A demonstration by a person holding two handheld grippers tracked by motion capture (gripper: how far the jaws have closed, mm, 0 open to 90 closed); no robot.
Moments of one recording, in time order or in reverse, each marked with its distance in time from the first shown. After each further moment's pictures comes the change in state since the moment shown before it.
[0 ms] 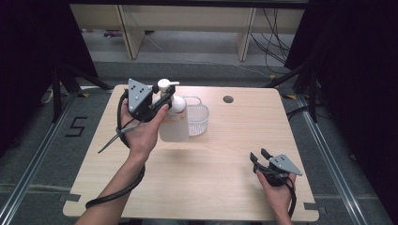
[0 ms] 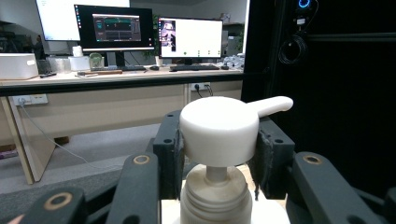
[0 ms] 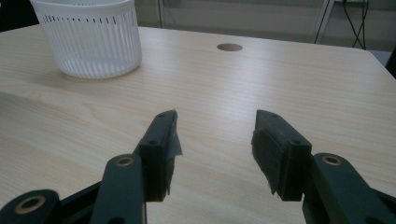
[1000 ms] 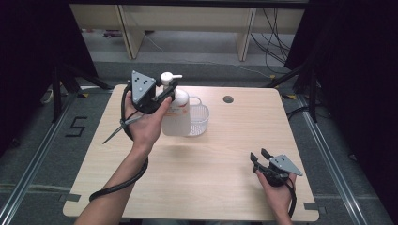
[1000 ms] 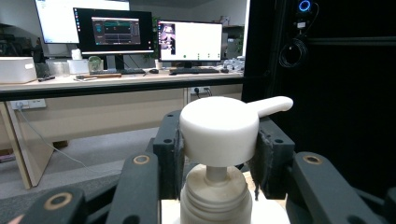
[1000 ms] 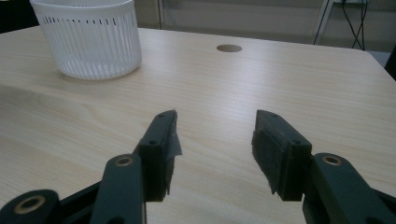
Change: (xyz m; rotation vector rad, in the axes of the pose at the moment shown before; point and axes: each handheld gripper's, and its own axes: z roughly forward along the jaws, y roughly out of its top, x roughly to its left) left arm 0.000 0.008 0.016 0.000 0.010 -0.004; right arm 0.002 -0.001 0.000 -0.013 0.008 0.035
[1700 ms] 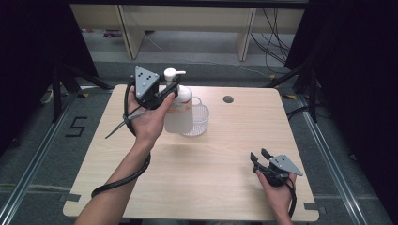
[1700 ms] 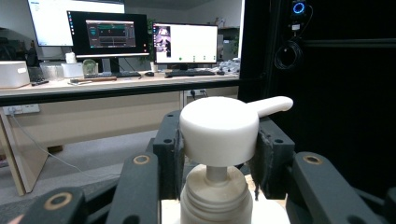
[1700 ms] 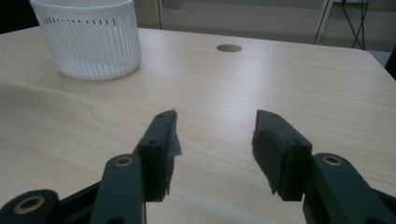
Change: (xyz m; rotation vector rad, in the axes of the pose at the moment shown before) left arm -0.003 0.007 0.009 -0.008 -0.021 0.006; right arm -0.002 0.000 0.002 -0.016 0.011 -0.005
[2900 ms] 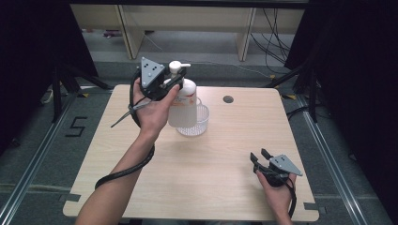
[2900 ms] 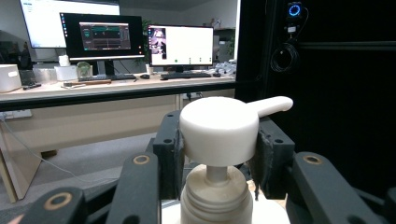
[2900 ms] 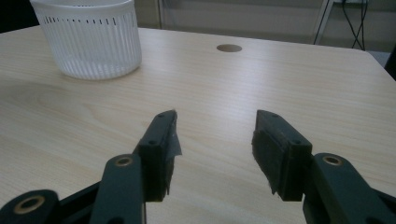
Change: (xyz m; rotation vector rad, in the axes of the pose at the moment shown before) left arm -0.001 0.010 0.021 -0.003 -0.020 0.004; right arm 0.002 0.000 -0.001 0.011 -0.010 0.014
